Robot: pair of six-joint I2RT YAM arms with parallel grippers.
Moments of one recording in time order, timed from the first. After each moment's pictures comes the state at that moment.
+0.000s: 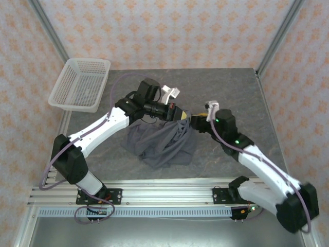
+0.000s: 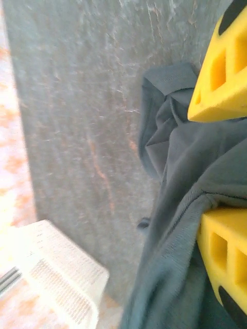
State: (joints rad) left arm -0.61 1.57 1.39 -0.43 0.76 -0.56; right arm 0.49 0.90 0.65 -0.14 -0.11 0.36
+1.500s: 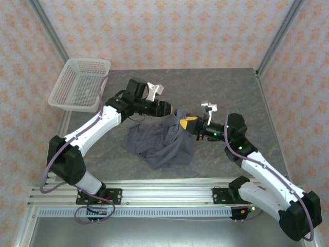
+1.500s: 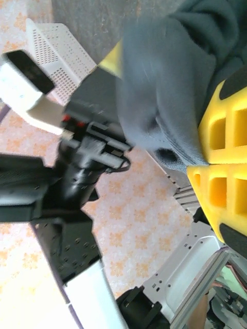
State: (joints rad) left arm -0.47 1.54 1.29 -0.48 0.58 -0.46; right arm 0.49 0.86 0.60 0.28 -0.73 0.62
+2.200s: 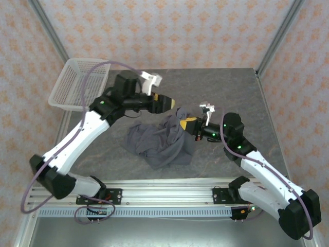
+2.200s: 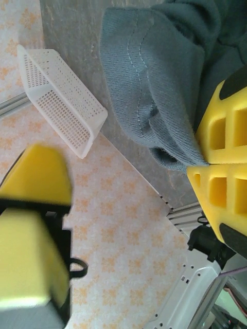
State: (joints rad) left arm -0.55 1.42 1.46 -0.57 0.55 -0.44; right arm 0.49 0.89 0.60 0.19 -0.69 0.52
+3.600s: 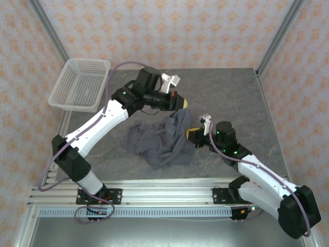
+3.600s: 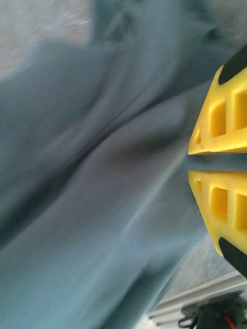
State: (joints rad) left arm -0.61 1.61 1.66 -0.60 0.66 -0.62; right arm 0.49 0.90 0.40 0.06 -0.43 0.36
